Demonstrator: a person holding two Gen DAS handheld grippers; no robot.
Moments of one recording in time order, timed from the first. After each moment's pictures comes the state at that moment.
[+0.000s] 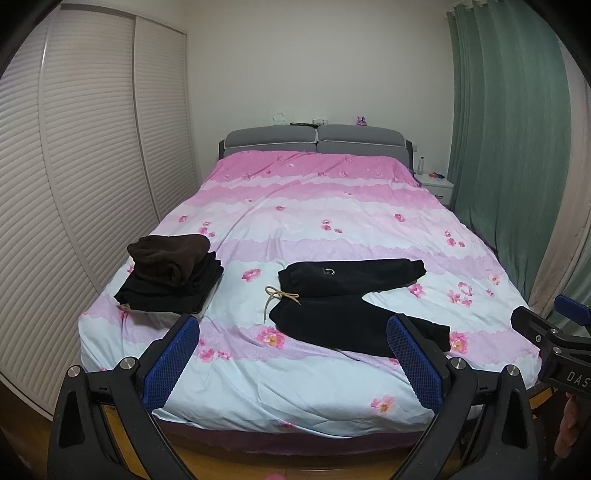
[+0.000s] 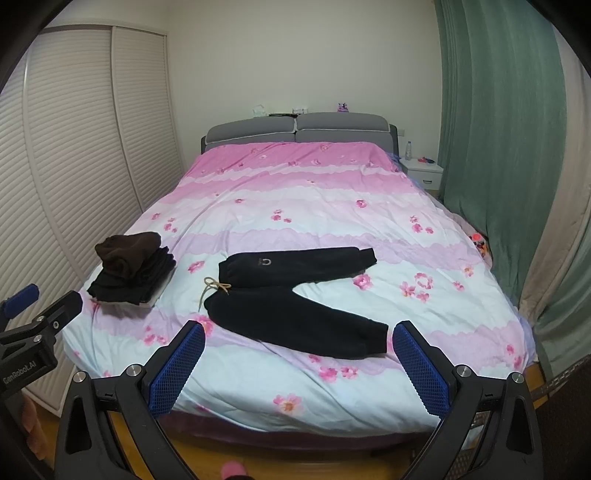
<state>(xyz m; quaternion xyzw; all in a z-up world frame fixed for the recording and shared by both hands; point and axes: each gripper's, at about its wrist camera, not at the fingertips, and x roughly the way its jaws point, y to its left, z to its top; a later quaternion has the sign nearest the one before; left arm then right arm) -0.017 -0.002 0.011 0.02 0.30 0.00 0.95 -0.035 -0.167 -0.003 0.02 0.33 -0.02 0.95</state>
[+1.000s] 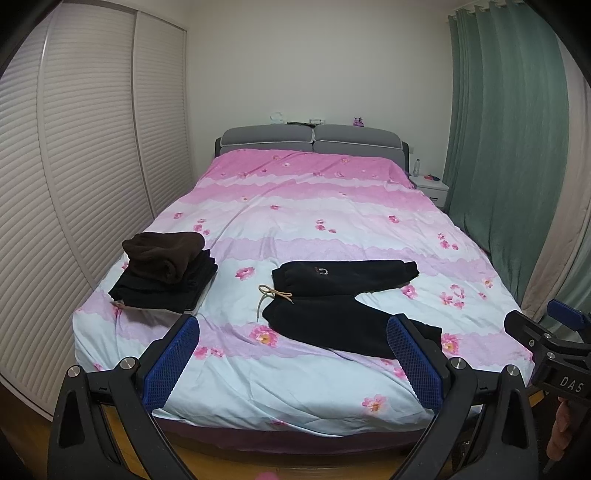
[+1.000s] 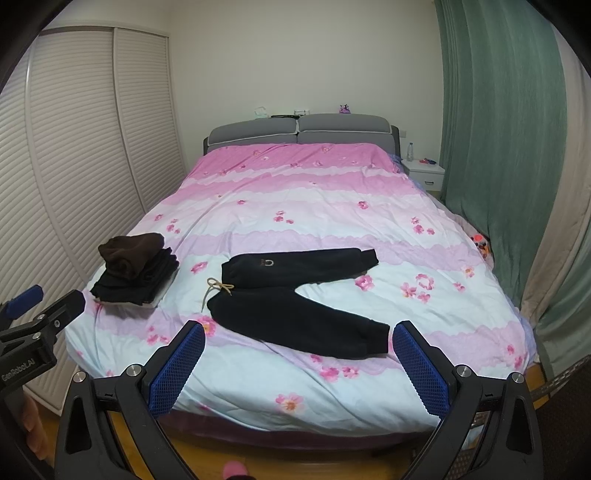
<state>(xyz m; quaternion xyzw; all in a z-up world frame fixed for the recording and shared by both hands) -0.018 0.007 0.015 0.01 0.30 -0.02 0.95 -0.039 -0.169 0.002 0.02 0.32 -0.01 0.95</state>
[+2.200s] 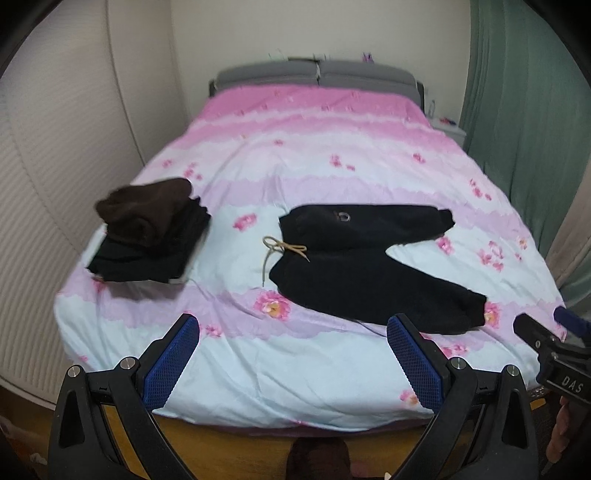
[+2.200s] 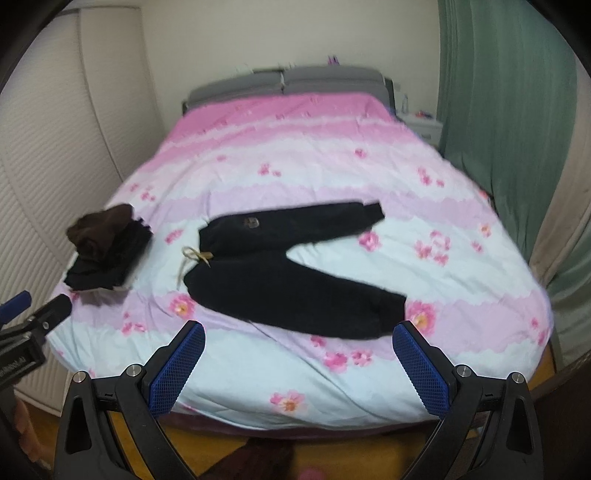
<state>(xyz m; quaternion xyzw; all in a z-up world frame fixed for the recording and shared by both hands) 0.123 0.018 -0.093 0.03 0.43 -0.01 0.90 0.063 -0.169 -0.095 0.05 0.42 -0.04 0.91</state>
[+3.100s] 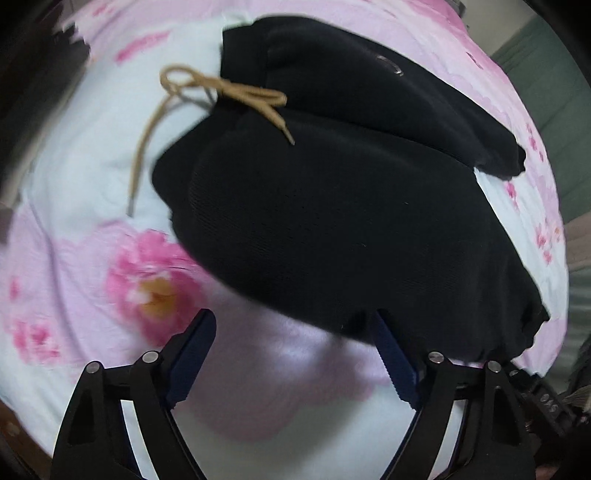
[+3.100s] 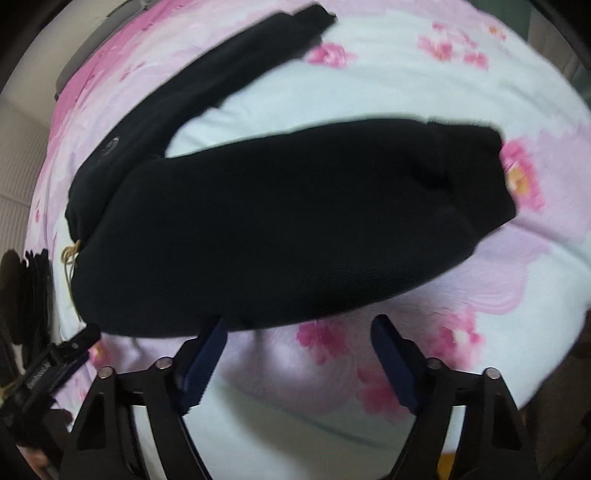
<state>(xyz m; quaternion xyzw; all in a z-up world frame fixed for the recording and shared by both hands) 0.324 0.015 -0.371 -0.09 0.65 -0.07 0.75 0.211 -0.236 -0.362 0.26 0.59 -0.14 0.75</state>
